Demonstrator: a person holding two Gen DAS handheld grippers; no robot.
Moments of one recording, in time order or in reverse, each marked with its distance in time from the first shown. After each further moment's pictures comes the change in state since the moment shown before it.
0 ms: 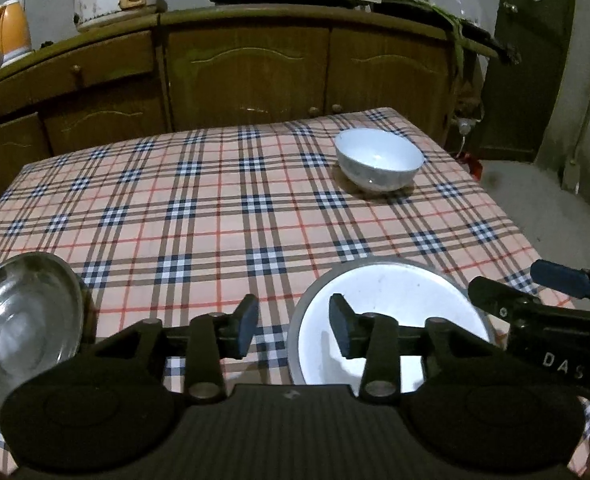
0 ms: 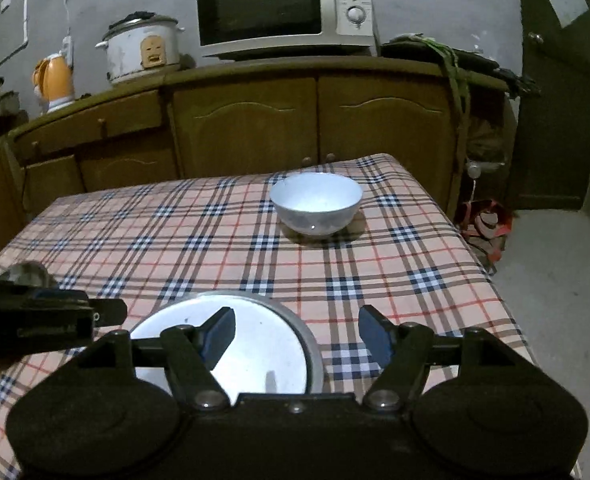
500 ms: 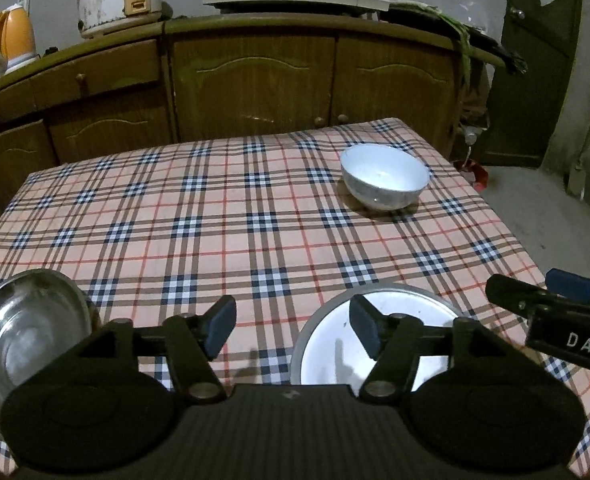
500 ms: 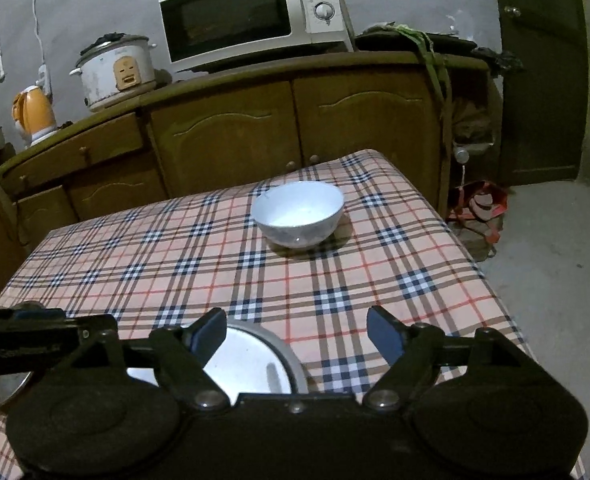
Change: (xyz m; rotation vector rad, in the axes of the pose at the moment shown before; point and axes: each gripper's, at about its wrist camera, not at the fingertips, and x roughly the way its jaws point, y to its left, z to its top) left arm 0.000 -0.001 0.019 -0.002 -0.005 0.016; right arm 0.003 -0.020 0.021 0.099 0.009 0.000
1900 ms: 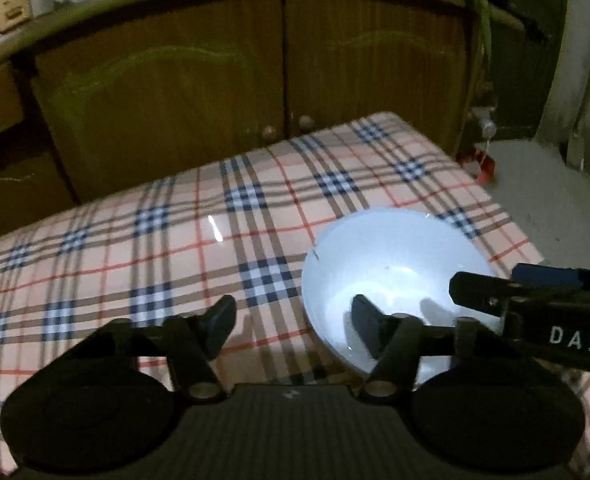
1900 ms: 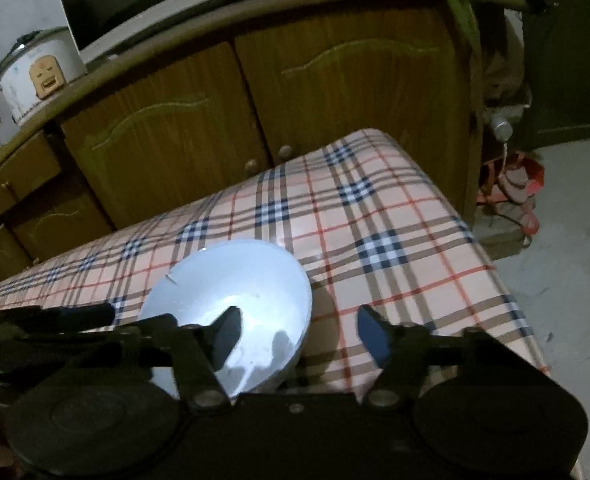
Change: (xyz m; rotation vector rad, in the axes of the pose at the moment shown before) left arm 0.213 -0.042 0.129 0.129 0.073 -0.066; right arm 0.230 -0.063 0.111 0.102 0.140 0.030
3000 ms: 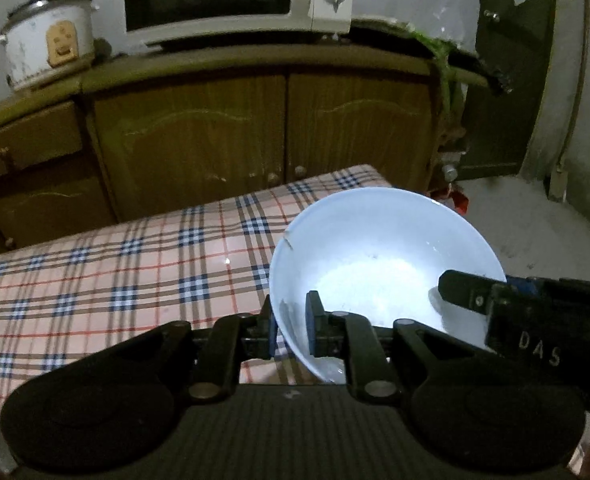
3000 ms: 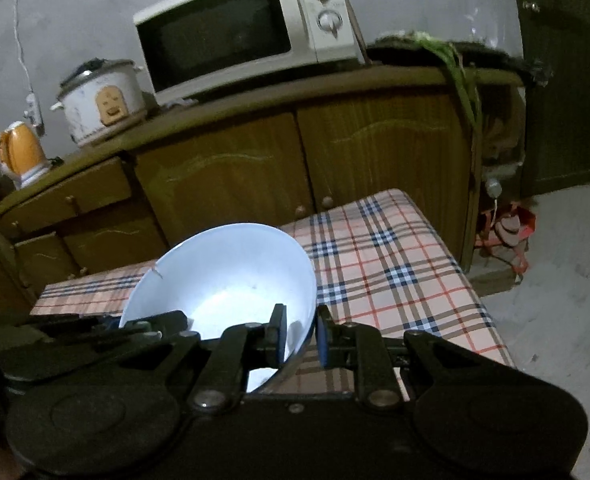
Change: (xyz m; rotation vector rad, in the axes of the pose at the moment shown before) left arm -0.152 -0.013 -0.023 -0.044 -0.128 -0.001; right arm -0.156 0.064 -0.019 -0.062 -0.136 0.026
